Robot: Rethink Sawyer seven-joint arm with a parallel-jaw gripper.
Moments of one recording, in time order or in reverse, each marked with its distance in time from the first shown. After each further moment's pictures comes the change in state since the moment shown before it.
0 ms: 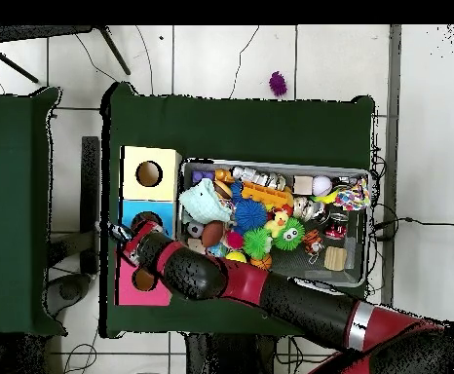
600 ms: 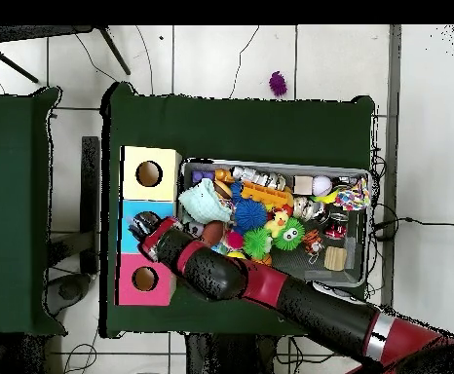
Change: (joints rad) arm -0.082 0.000 0.000 0.000 -0.046 0.000 0.000
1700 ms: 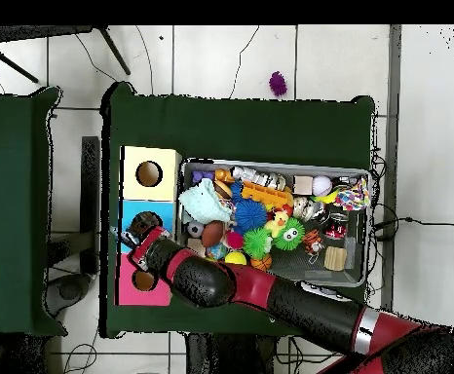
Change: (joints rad) arm 0.037 0.054 -0.019 -0.005 -0.075 -0.018 0.000
